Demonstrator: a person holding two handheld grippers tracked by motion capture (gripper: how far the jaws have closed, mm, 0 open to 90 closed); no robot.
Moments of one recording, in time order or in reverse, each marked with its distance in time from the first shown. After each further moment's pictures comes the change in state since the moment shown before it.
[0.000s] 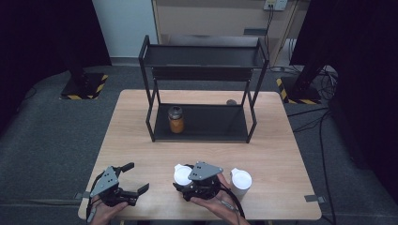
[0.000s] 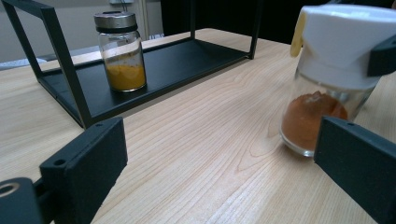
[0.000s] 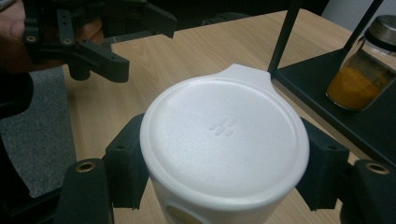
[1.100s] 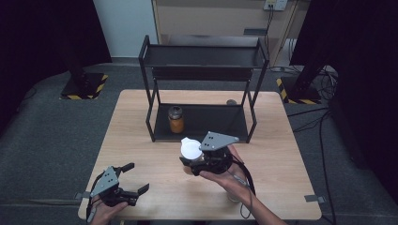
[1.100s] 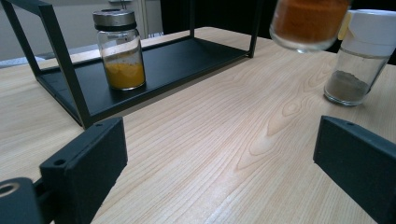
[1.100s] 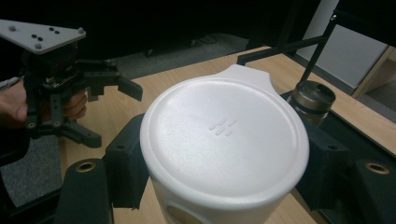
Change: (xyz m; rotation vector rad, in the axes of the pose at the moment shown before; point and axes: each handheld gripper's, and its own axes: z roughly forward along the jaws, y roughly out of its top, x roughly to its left) left arm 0.000 0.000 0.000 0.005 -0.003 -0.002; right arm -0.046 0.063 -0.041 -0.045 -0.022 0.009
